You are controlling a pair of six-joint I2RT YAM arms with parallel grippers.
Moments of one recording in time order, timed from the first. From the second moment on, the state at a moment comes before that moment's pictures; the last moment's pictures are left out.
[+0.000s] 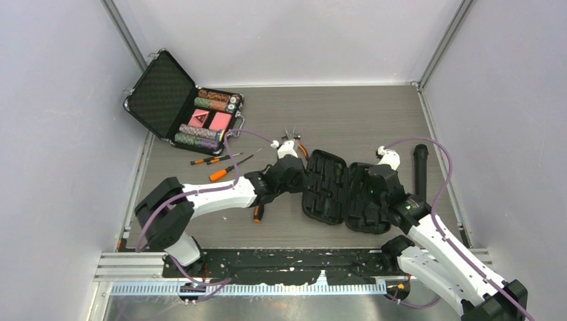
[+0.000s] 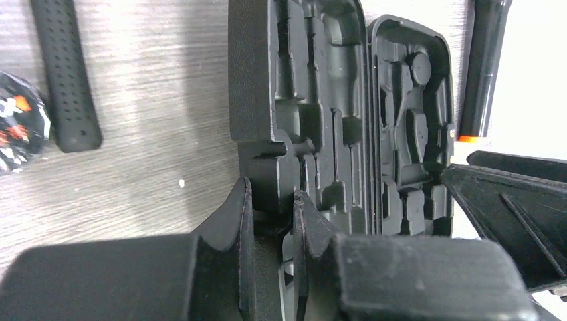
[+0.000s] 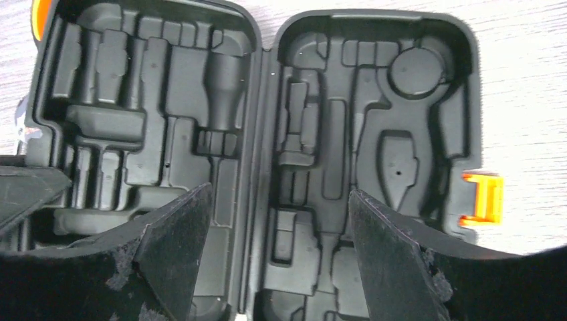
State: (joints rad) left arm -0.98 1.58 0.95 0.00 -0.22 -0.91; right arm 0.49 0.70 0.55 -0.55 0.33 0.55
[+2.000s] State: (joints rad) left arm -0.47 0.73 0.67 -0.55 -0.17 -0.41; right arm 0.47 1.04 0.75 -0.31 0.11 0.32
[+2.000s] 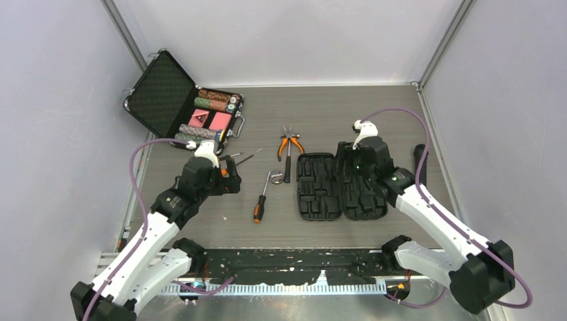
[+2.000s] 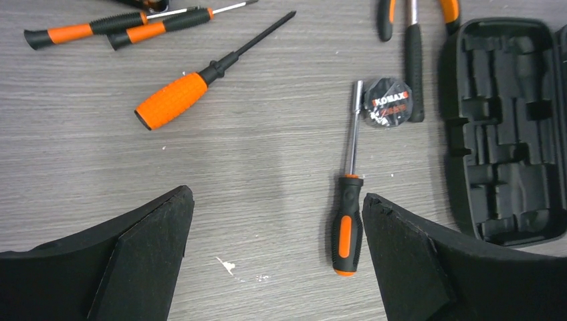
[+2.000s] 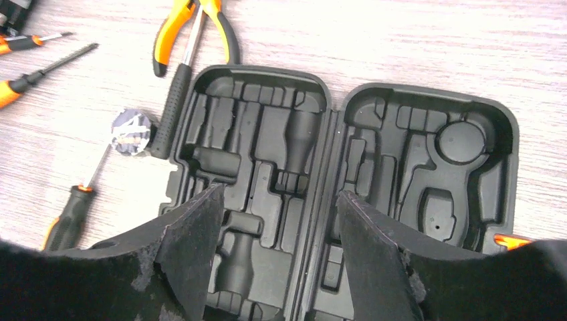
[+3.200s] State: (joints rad) left arm -0.51 1.20 0.72 -0.44 0.05 -0.47; right arm 0.47 0.88 0.62 -0.33 0.07 0.36
